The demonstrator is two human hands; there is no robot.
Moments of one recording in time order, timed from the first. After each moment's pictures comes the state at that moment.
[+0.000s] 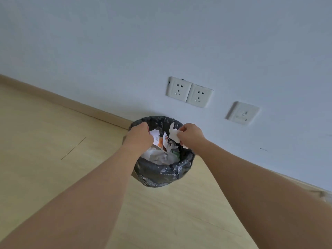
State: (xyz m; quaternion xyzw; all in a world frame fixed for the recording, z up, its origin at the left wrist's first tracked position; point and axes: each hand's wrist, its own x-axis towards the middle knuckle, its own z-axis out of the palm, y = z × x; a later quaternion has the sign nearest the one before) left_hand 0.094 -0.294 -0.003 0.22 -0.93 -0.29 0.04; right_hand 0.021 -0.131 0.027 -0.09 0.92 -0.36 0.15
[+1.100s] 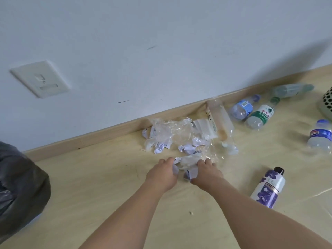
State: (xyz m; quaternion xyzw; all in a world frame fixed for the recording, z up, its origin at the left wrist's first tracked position) left_hand 0.044 0.209 -0.176 -0.13 -0.94 -0.14 -0.27; right_hand 0.082 0.372 -0.195 0.17 0.94 -0.16 0.24
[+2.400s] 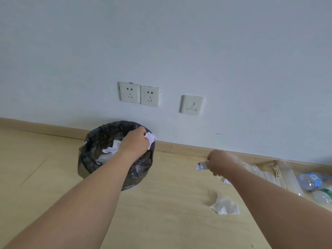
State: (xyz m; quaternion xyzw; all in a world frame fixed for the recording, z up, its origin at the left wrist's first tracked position) left_hand 0.072 -0.161 0.024 0.13 -0.95 -0.29 0.02; right_hand 0.054 0.104 0.020 0.03 0.97 -0.13 0.21
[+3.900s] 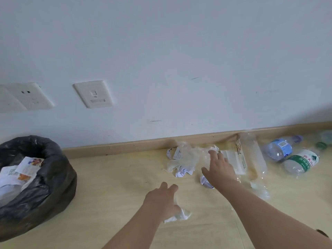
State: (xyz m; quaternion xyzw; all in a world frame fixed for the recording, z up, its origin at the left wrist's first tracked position) left_hand 0.037 0.162 -0.149 -0.09 -0.95 -0.06 -0.31; right_hand -0.022 0.363 -0.147 0.08 0.98 -0.13 0.10
